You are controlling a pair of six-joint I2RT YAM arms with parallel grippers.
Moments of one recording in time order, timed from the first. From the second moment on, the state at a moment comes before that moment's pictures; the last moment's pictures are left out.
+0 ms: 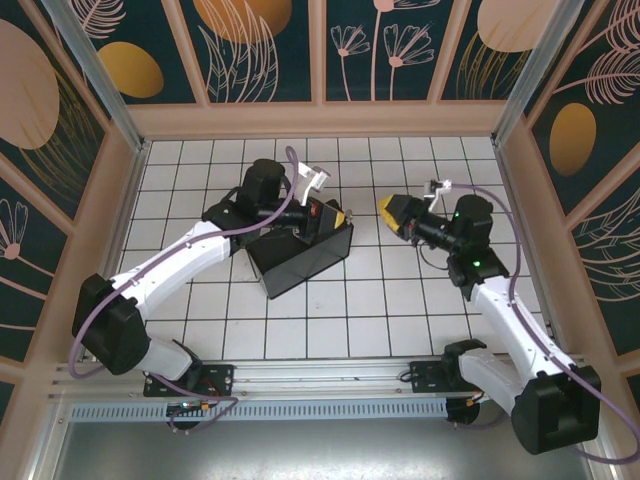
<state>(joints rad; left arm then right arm) -0.66 1.46 1.20 -0.21 0.65 -0.33 0.23 0.96 0.68 0.12 -0.76 1.27</state>
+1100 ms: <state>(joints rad) -0.73 1.27 0.89 0.33 0.41 1.08 0.41 1.09 0.88 0.12 -0.83 1.54</state>
